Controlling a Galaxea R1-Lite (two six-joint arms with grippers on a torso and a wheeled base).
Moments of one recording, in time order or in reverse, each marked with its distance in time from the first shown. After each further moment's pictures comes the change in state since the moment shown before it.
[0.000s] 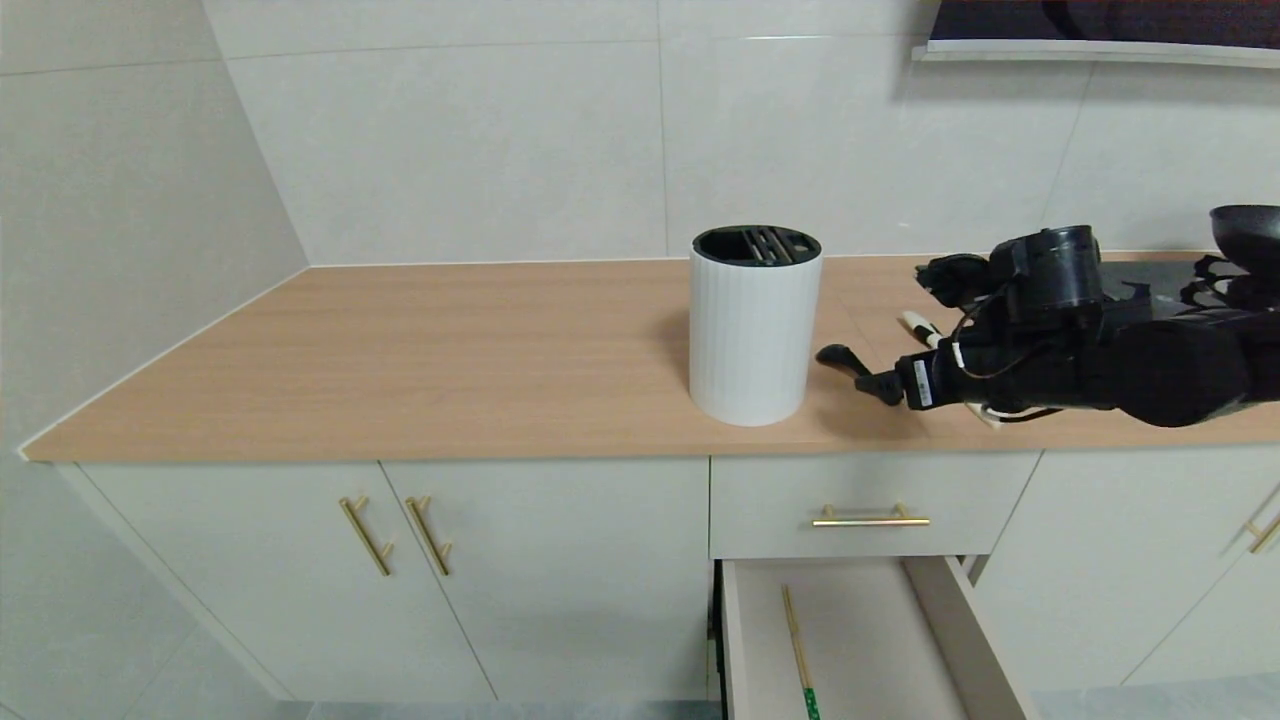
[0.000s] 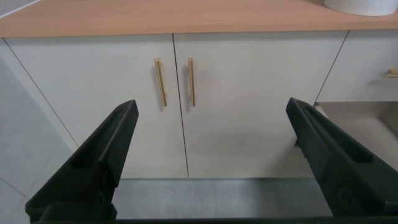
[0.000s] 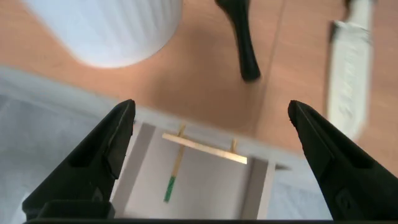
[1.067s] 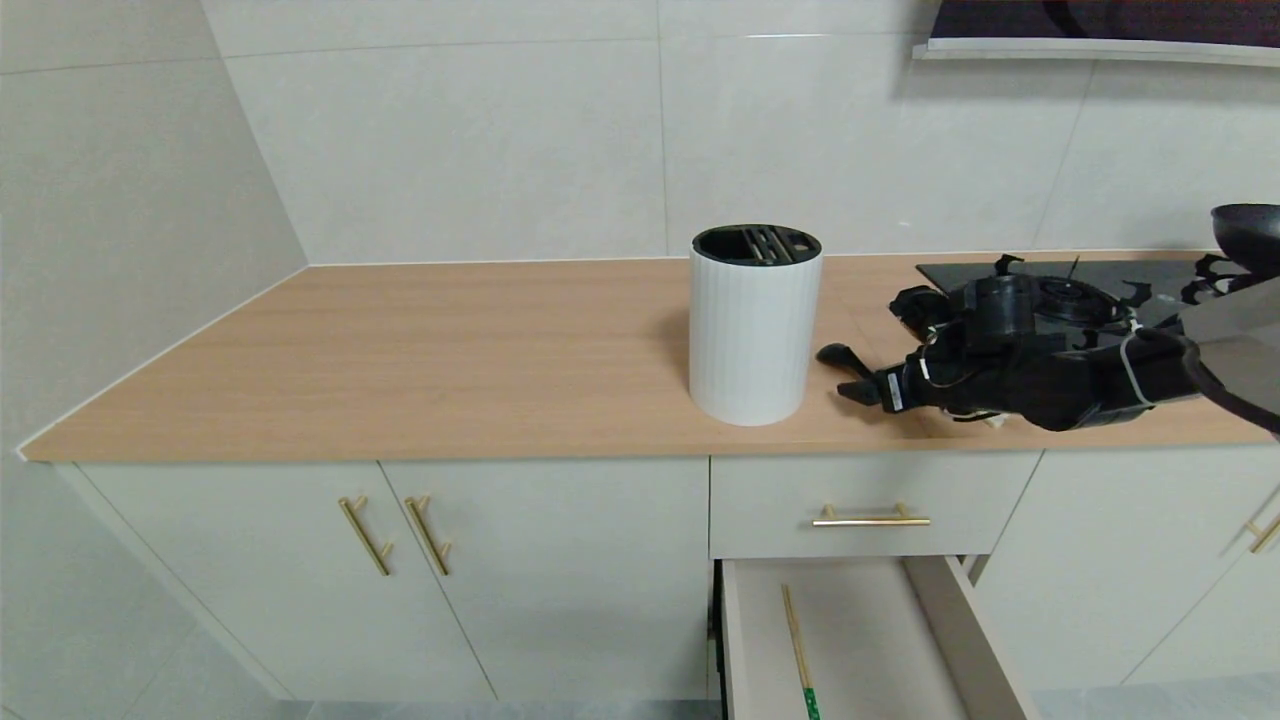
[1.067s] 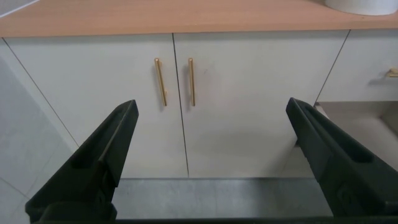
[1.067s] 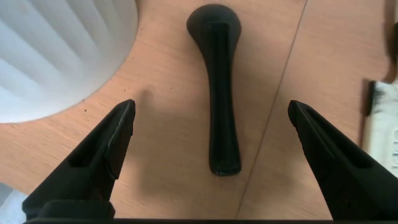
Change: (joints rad) left arm 0.000 0.000 0.000 0.000 0.000 0.000; right arm -0.090 0.295 -0.187 -0.149 0.163 -0.092
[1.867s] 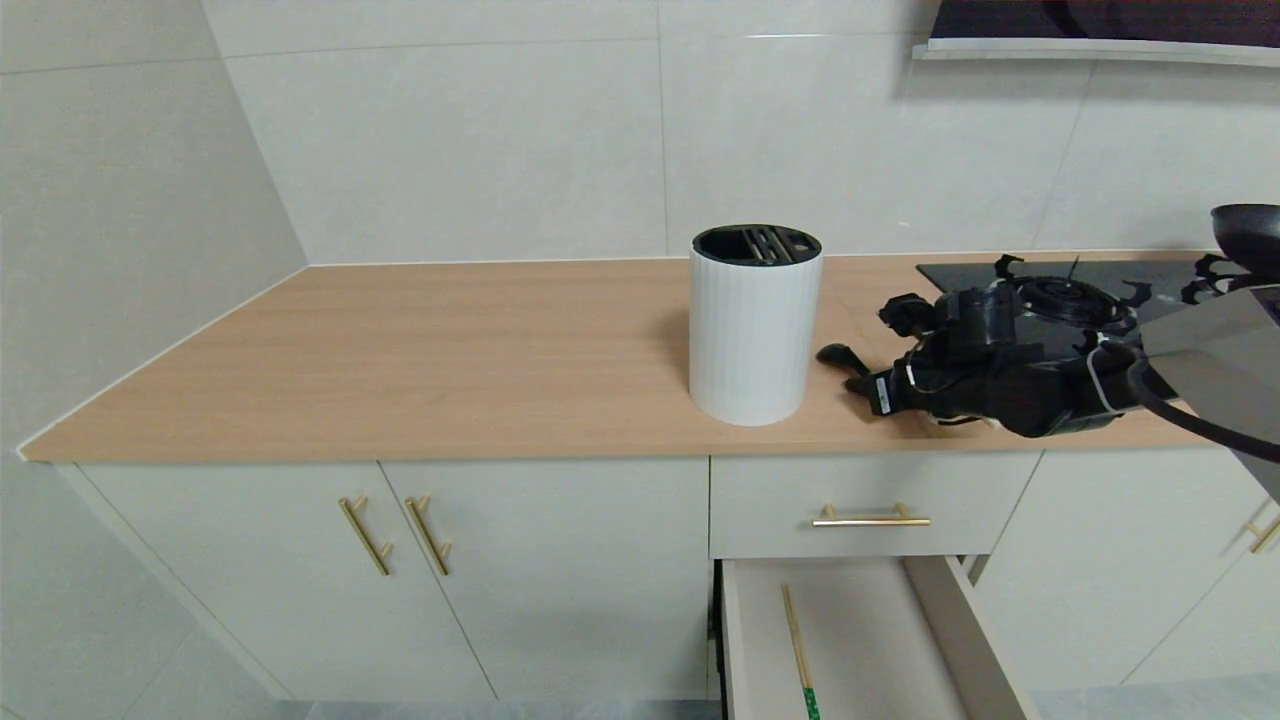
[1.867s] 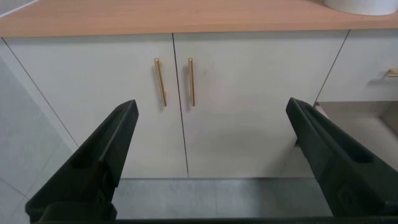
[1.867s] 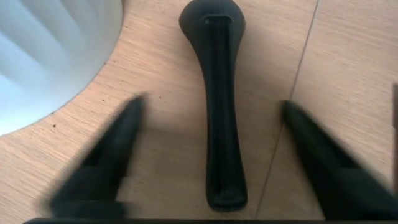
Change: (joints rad) left arm 0.000 0.000 0.000 0.000 0.000 0.000; right arm -0.005 0.074 -0.056 -0.027 0.000 0.009
